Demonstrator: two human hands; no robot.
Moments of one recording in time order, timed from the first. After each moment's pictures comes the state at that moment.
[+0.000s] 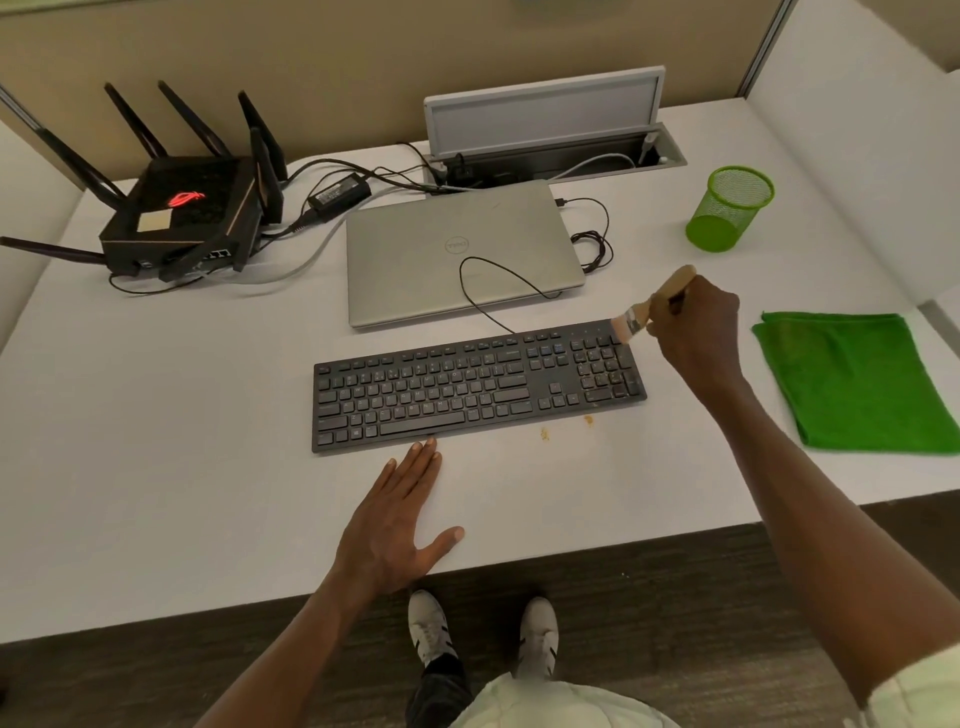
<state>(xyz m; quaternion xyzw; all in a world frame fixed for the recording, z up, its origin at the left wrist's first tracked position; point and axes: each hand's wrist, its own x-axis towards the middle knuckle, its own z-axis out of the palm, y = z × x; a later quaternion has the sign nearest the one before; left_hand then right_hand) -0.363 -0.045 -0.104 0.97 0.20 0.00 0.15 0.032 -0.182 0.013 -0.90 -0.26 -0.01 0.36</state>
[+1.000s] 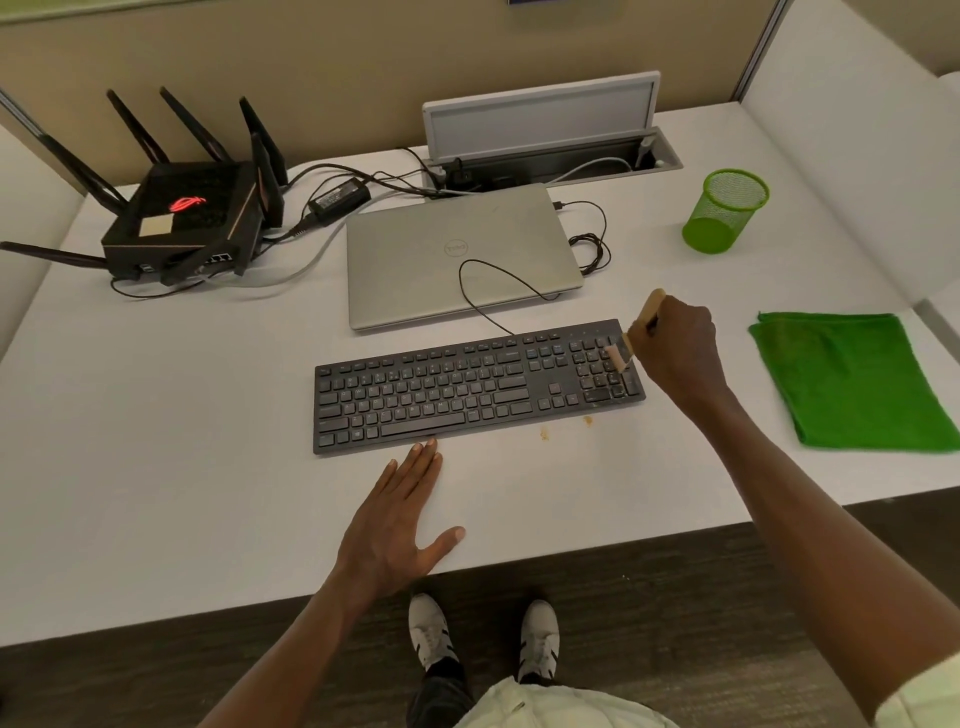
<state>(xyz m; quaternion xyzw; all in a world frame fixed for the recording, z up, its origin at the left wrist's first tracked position) -0.363 -0.045 -0.103 0.97 0.20 0.01 0.16 0.007 -0.182 0.015 -0.92 -0.30 0.01 0.26</state>
